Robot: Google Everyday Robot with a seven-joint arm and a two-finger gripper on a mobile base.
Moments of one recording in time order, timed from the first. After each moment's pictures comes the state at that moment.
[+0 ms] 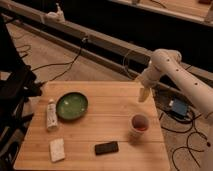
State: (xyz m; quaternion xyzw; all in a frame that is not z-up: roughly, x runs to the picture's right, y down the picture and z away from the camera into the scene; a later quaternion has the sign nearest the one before) arm 0.208 0.017 0.813 -0.28 -0.14 0.05 0.95
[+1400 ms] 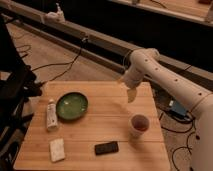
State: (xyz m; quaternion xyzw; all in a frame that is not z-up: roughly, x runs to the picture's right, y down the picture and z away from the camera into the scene) arm 0.095 0.019 0.808 -0.26 -0.18 -0.15 0.93
